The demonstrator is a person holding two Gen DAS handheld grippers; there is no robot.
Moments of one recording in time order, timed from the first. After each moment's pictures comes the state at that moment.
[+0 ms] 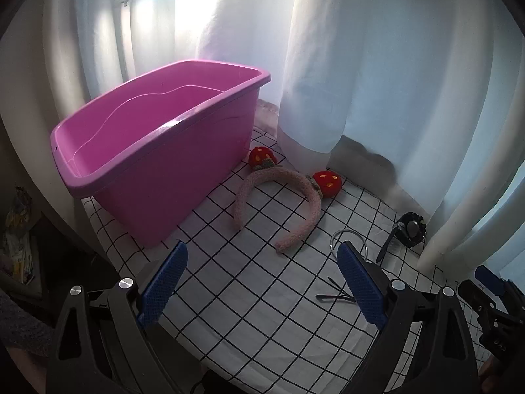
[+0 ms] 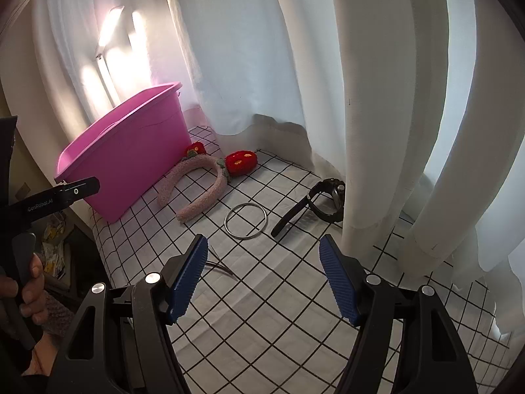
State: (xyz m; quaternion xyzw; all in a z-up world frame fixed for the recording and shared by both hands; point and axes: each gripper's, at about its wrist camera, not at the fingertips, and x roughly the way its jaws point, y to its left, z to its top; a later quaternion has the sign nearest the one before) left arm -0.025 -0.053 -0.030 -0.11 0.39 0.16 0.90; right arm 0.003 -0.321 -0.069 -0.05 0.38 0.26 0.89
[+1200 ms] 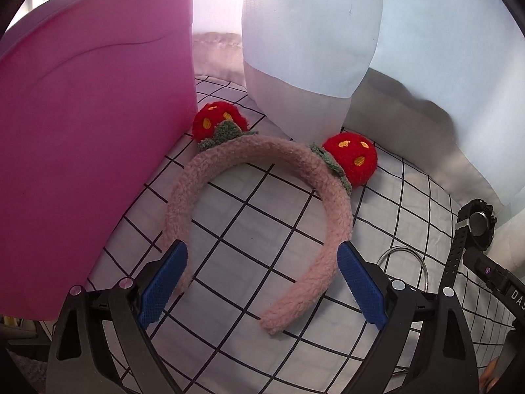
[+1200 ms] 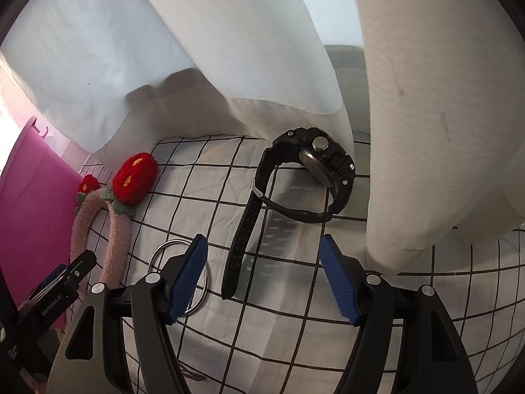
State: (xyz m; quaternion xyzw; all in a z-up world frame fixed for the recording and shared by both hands) left arm 0.131 -0.034 -0.155 -0.08 0.47 0.10 0.87; right arm 0.139 -0.285 -0.177 0.10 0.48 0.07 0.87
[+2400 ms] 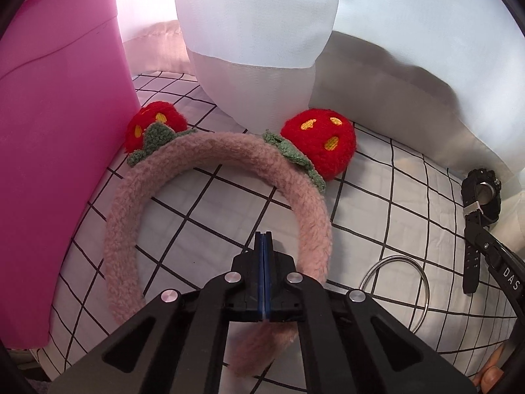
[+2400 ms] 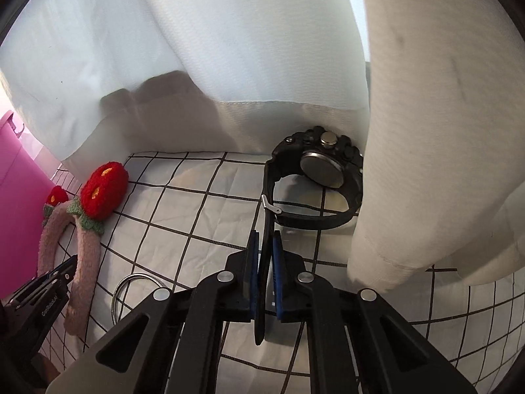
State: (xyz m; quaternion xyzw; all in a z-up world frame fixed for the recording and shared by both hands) left arm 0.161 -0.073 -0.176 -0.06 0.49 0.06 0.87; right arm 0.166 -0.285 -0.189 0.05 0.45 0.04 0.89
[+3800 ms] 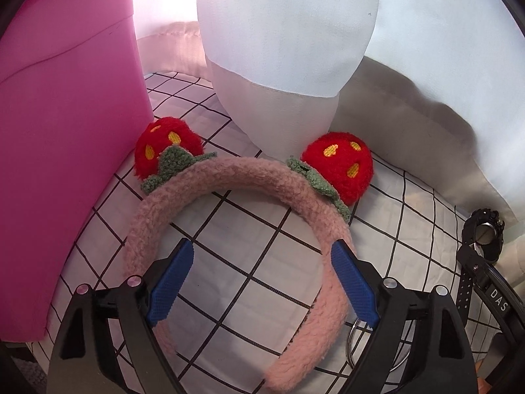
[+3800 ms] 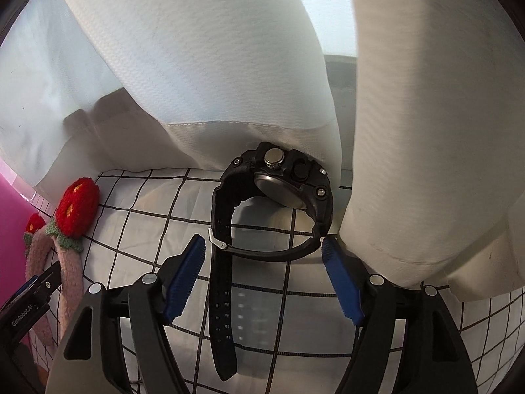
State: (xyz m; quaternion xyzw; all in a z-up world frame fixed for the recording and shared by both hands) left arm 0.192 -0.051 -0.176 -0.09 0.49 0.10 0.86; right arm 0.174 -0.298 -0.199 0.06 0.46 -0.01 0.89
